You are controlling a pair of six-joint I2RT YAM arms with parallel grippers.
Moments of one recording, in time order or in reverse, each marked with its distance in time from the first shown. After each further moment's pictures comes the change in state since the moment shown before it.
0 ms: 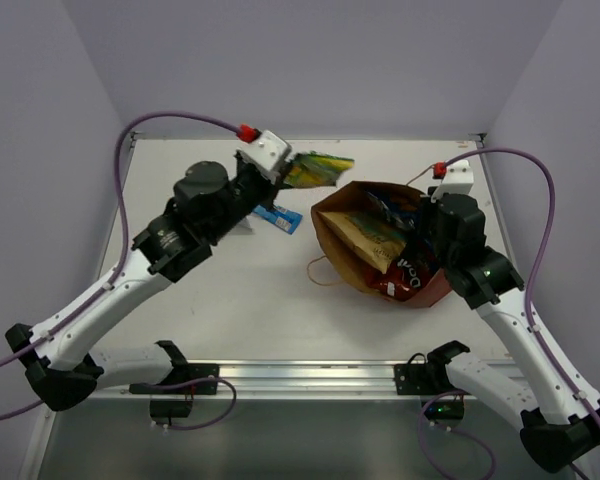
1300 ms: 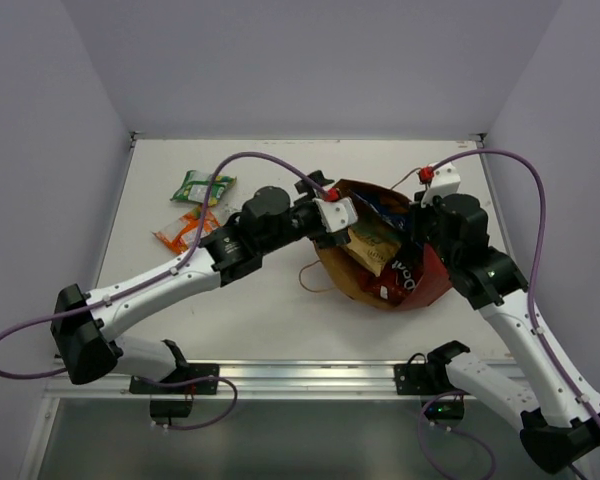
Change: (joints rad) left arm -0.040 0.143 -0.181 0.261 0.151 0.341; right arm 0.000 -0.005 0.026 -0.059 -0.228 -0.063
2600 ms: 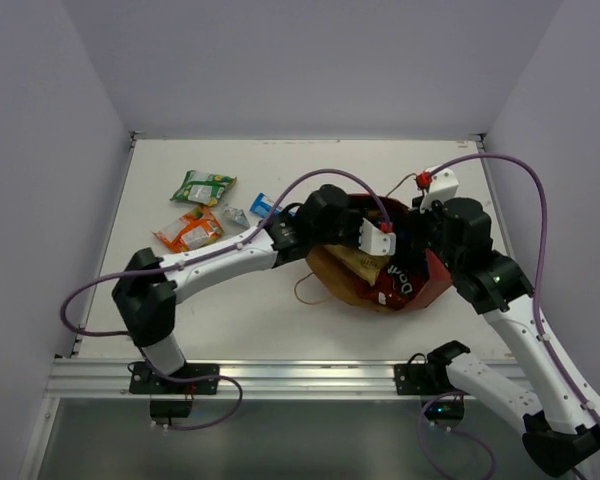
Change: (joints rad) left arm -0.058 0.415 0.231 -0.165 0.129 0.428; right arm 0.015 -0.030 0.015 -0.058 -0.069 -0.024
